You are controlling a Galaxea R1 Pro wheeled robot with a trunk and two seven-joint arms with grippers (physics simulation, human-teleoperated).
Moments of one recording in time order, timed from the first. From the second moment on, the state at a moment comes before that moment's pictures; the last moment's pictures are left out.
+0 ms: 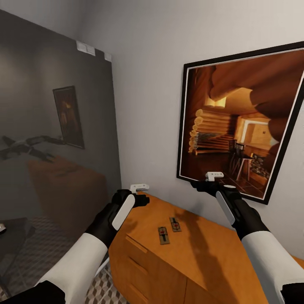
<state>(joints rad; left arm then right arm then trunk) -0.81 -0.17 -0.32 -0.95 0.54 0.81 0.44 -0.82 -0.15 0.14 -0.97 -0.24 0.55 0.06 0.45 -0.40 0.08</state>
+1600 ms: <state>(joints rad) -0.81 -0.17 -0.32 -0.95 0.54 0.81 0.44 -0.82 -0.15 0.14 -0.93 -0.25 0.55 0.06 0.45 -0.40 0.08</state>
